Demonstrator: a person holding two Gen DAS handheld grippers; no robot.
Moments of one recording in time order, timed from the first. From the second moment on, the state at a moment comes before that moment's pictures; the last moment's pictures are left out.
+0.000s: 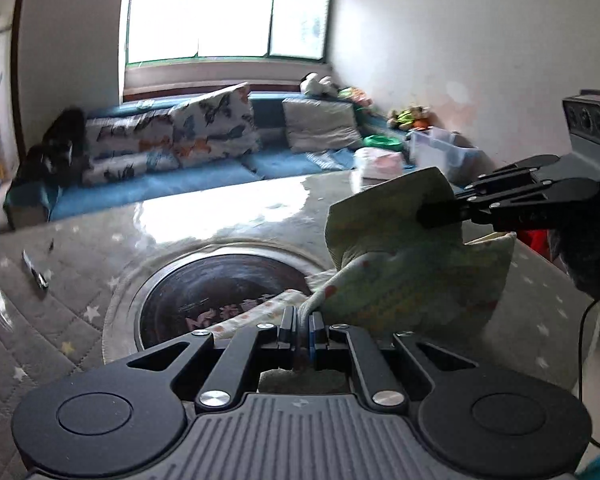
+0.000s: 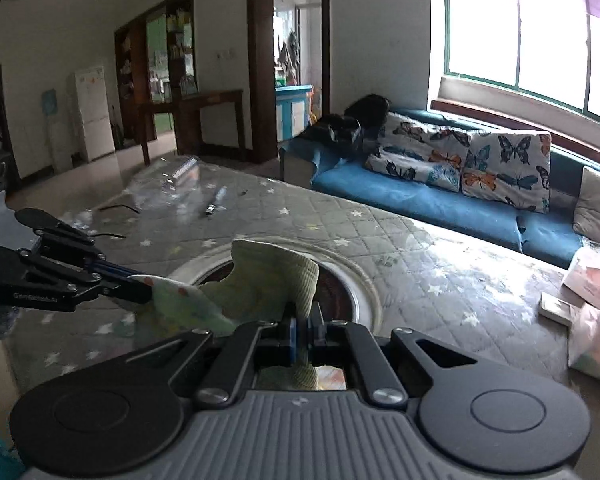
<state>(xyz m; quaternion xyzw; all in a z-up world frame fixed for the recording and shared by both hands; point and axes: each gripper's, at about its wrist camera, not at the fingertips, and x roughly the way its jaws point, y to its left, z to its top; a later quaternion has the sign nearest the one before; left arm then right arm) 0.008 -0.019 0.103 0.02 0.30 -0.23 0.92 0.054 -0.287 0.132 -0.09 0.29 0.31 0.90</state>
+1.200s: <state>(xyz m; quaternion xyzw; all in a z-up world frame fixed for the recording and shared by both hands) 0.105 0.003 0.023 -0.03 0.44 -0.10 0.89 0.135 -0.331 0.013 -0.02 0.39 0.19 0.90</state>
